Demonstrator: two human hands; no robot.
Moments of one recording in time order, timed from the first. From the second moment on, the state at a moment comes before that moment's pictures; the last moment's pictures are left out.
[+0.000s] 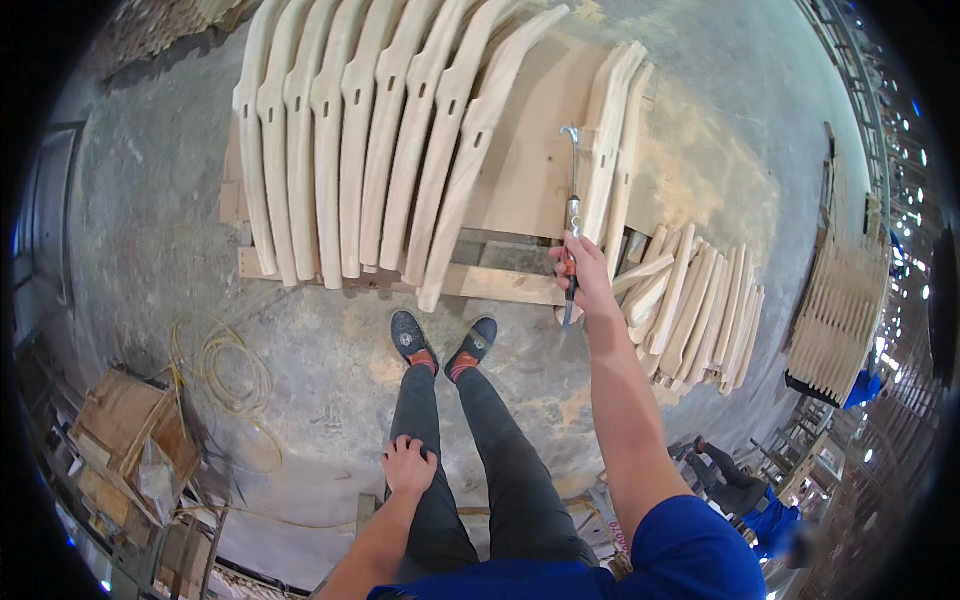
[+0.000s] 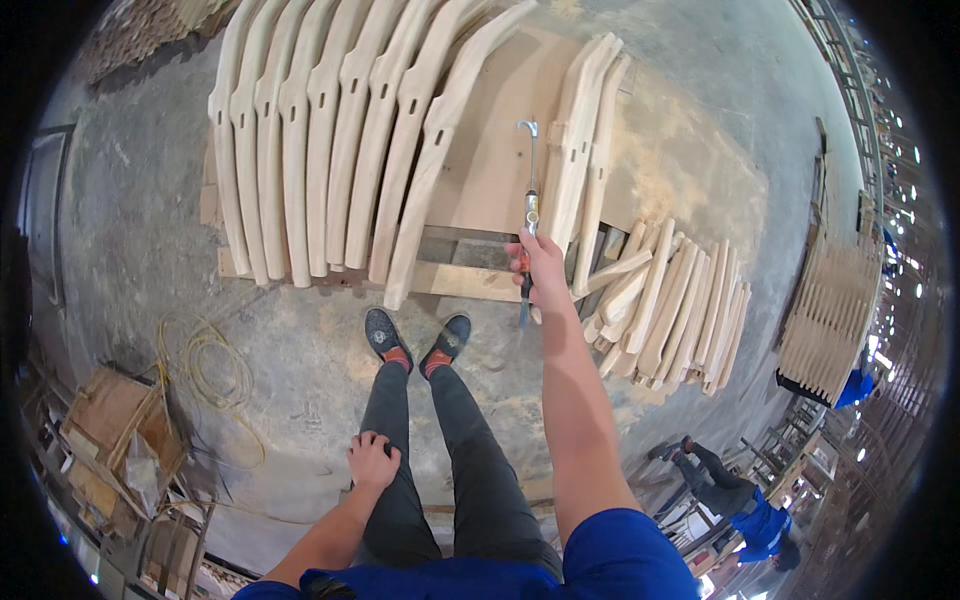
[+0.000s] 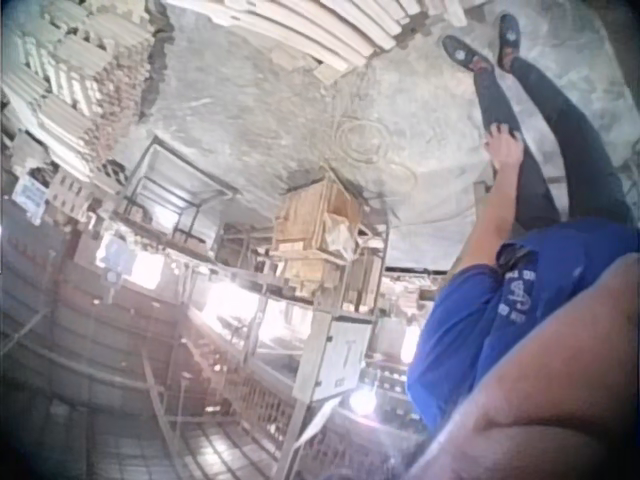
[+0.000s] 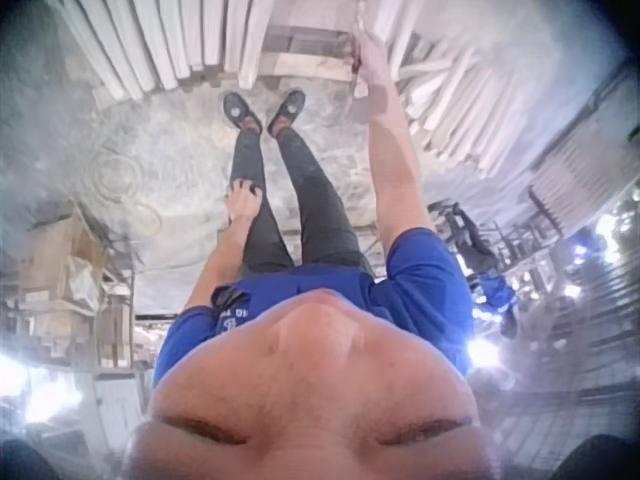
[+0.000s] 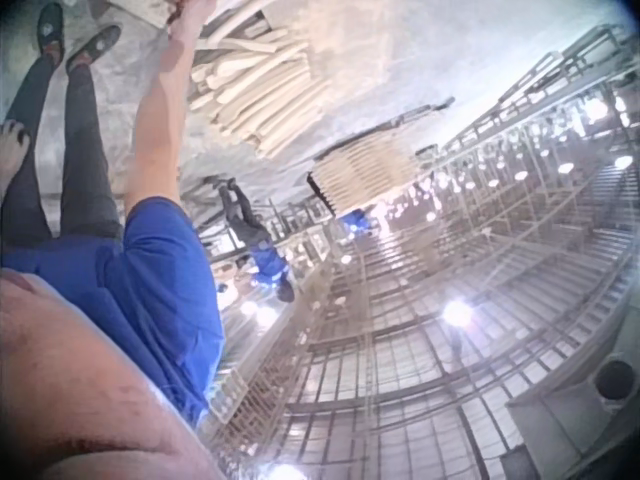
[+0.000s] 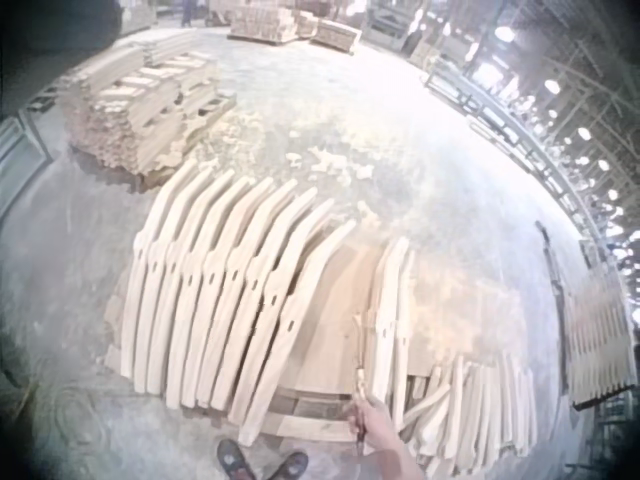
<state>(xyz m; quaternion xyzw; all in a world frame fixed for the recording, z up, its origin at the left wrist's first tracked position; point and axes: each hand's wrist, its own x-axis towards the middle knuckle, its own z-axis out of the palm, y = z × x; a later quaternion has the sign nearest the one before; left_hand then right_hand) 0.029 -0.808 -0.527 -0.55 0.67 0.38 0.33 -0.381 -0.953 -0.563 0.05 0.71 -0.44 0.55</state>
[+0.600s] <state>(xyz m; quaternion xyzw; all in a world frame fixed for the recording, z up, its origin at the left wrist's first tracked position) 0.028 -0.811 -0.537 -0.52 0.67 0.38 0.37 -0.431 -0.979 -0.680 0.02 0.89 -0.29 0.34</state>
